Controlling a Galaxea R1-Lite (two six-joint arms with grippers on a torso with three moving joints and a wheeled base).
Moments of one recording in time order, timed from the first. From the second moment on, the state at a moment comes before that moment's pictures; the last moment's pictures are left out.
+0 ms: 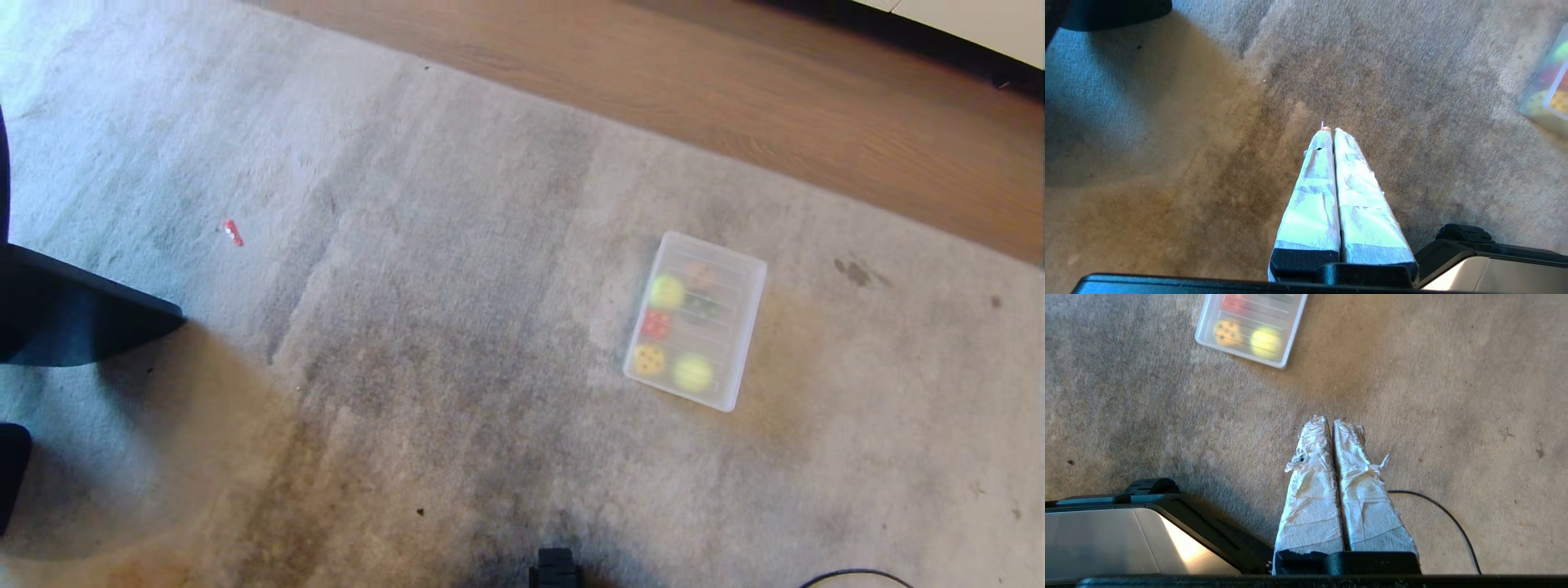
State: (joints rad) left arm 0.00 0.00 0.00 0.01 0.04 -0.11; right arm 0.00 0.00 -0.07 0.18 -0.02 0.03
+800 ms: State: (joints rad) left arm 0.00 0.00 0.00 0.00 0.05 -0.13; right arm 0.00 0.00 -0.07 0.18 -0.02 0.03
